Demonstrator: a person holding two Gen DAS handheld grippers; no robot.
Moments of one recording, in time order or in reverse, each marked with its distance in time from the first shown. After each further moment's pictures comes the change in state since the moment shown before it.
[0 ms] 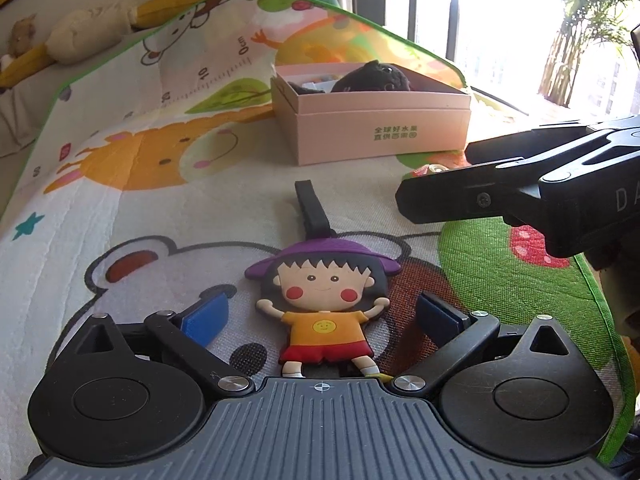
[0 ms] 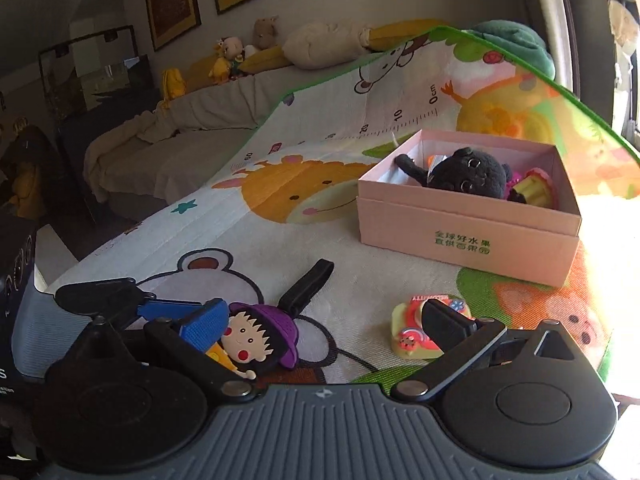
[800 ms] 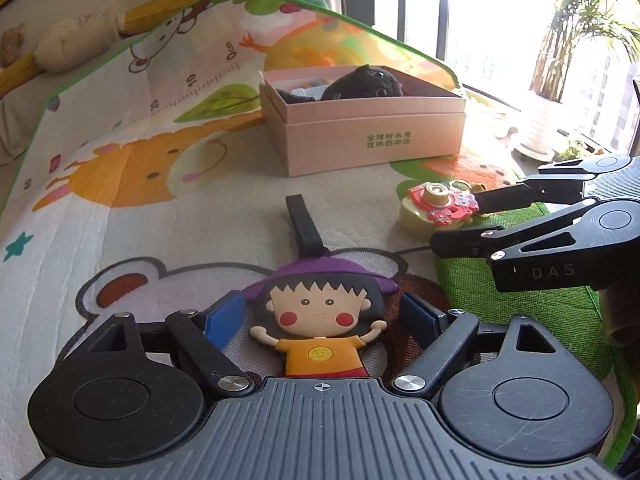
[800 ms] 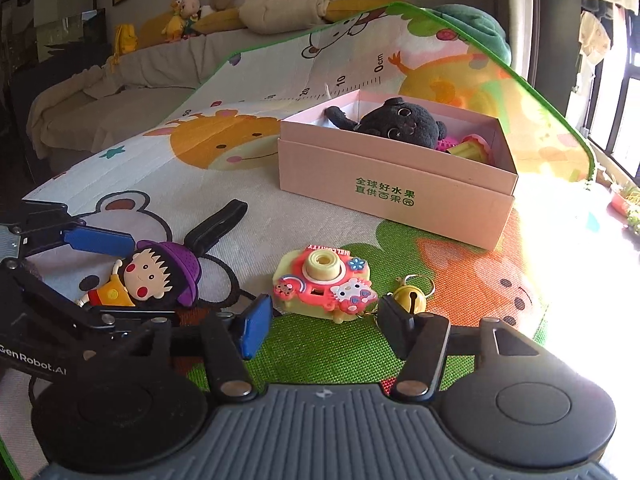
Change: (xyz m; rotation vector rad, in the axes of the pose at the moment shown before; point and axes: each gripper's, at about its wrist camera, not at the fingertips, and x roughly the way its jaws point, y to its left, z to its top) left arm 0.009 0.000 0.012 0.033 -0.002 -0.014; right arm 0.016 -0.019 -0.026 -0.033 0.105 -0.170
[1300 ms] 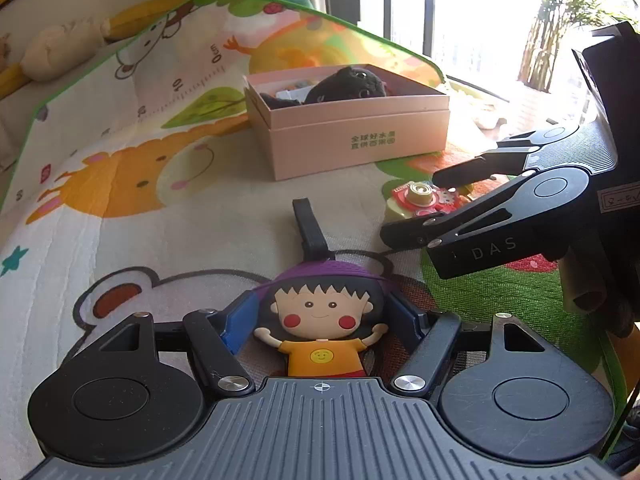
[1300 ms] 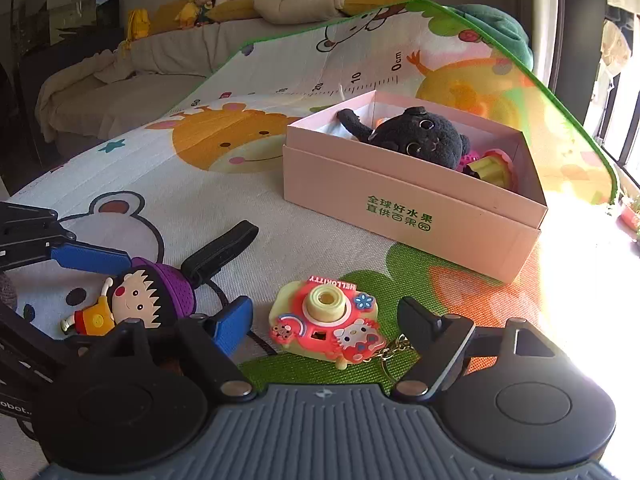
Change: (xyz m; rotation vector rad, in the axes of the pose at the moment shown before) left arm -0.009 -0.005 0.003 0.038 0.010 -0.024; right arm 0.024 -0.002 0.024 -0.051 0.042 0.030
